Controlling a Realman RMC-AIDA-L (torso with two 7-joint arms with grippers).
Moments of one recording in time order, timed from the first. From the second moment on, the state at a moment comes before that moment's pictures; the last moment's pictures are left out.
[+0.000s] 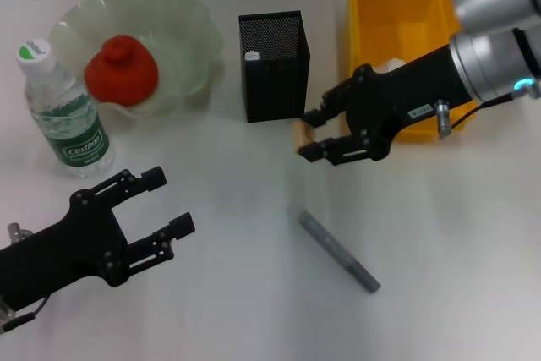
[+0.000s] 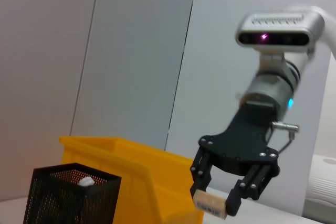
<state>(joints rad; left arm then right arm) -0.28 -2.04 0.58 0.27 1.84 1.75 -0.82 0.75 2.08 -1.08 -0.96 -2.17 -1.57 1.64</state>
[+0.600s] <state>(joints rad) -0.28 -2.04 0.56 0.27 1.83 1.75 -0.81 0.60 2.08 -1.07 -0.51 -1.56 -1.43 1.11</state>
